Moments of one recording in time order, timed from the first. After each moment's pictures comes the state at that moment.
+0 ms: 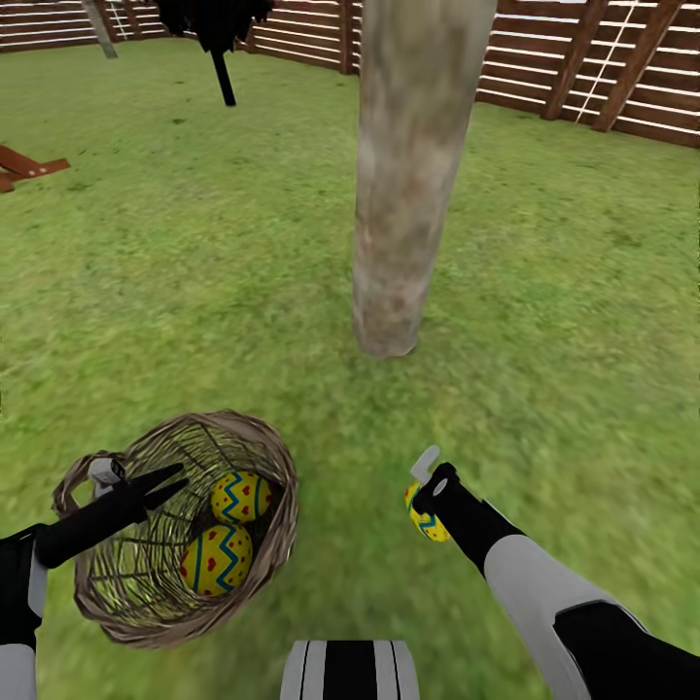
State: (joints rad) left arm -0.55 0.18 0.73 -1.04 -0.10 0.94 -1.56; right arm -0.88 0.07 0.20 -0.39 0.68 0.35 0.14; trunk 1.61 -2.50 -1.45
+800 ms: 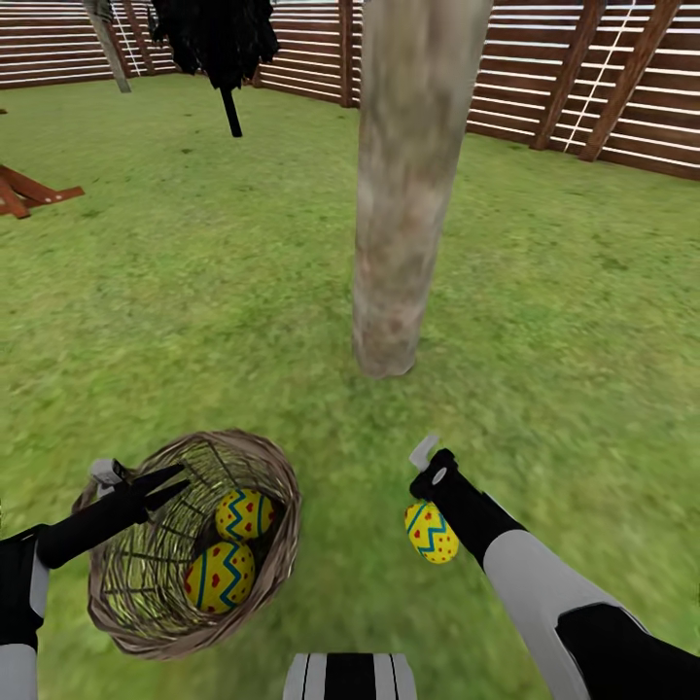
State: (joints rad) left arm -0.55 0.18 0.73 -1.04 -0.10 0.94 -1.56; right arm -0.88 0.07 0.20 -0.48 0.68 0.36 0.14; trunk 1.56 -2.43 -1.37
